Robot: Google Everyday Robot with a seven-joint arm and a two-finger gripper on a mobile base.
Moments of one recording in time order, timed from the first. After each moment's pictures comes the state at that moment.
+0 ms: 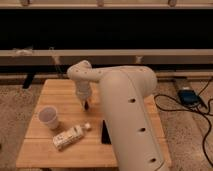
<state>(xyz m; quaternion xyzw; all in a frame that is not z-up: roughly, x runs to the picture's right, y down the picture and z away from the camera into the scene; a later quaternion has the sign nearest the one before) -0.109 0.112 0.888 -0.36 0.21 0.45 0.79</state>
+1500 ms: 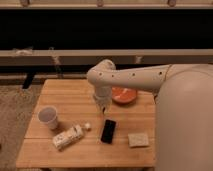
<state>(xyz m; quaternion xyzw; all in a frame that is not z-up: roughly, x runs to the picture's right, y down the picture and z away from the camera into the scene) -0.023 0.104 0.768 -0.32 0.14 0.41 0.84</state>
